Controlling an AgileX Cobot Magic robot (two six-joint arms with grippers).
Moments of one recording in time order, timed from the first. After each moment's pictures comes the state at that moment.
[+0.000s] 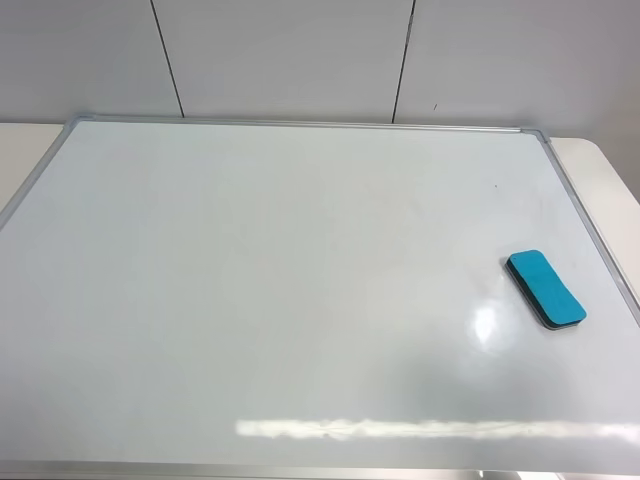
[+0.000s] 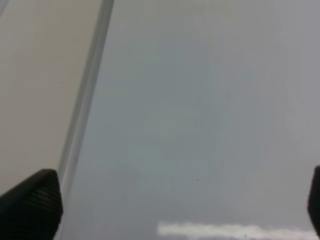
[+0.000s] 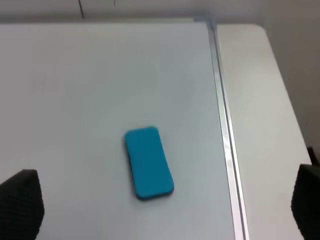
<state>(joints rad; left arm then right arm) -0.03 -0.01 -0.51 0.07 1.06 -0.08 0.17 0.00 -0.59 -0.13 1.09 0.09</state>
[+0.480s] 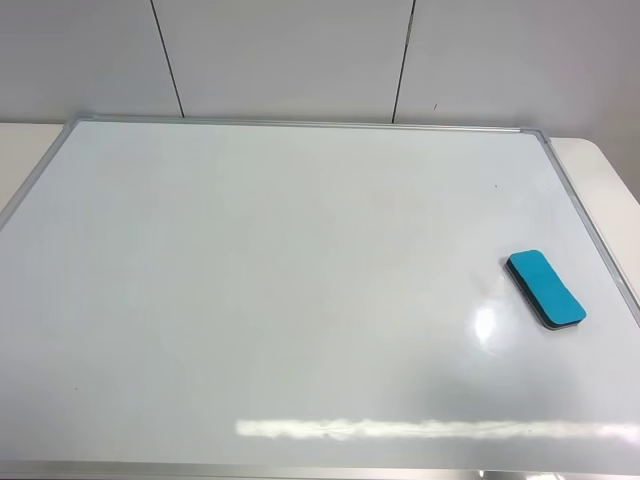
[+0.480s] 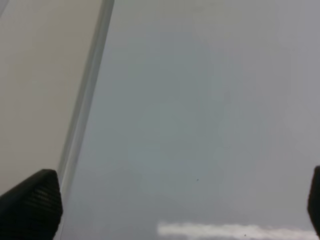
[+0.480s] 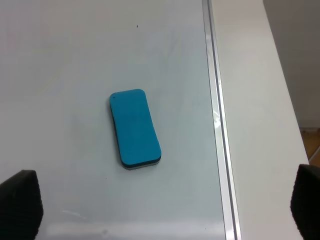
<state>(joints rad) -0.03 -0.01 -0.51 0.07 1.06 -0.08 0.09 0.00 -0.54 -0.09 1.13 -0.01</state>
